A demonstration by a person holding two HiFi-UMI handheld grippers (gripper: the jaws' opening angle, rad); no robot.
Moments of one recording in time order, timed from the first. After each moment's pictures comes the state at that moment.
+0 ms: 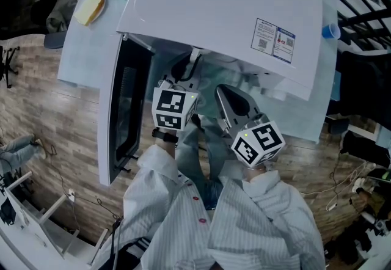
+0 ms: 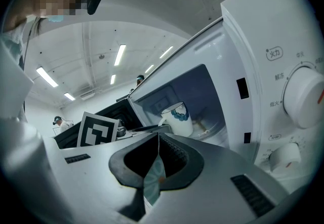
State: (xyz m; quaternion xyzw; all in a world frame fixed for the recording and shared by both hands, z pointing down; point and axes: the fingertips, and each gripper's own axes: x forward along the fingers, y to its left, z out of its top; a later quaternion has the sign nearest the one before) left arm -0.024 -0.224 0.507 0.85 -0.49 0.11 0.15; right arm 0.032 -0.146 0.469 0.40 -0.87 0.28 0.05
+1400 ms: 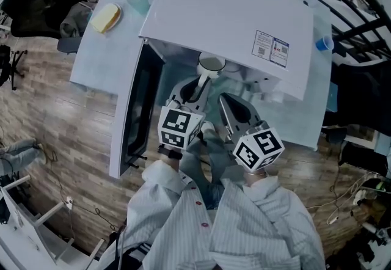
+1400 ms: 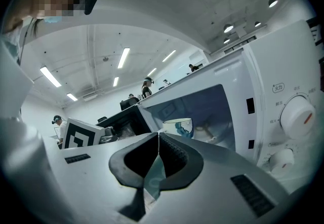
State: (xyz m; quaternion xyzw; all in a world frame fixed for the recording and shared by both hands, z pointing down) left arm -0.020 -0.170 0.471 0.87 -0.46 0.09 0.16; right arm 0.021 -0.127 0.434 0.40 -0.88 0.26 0.04
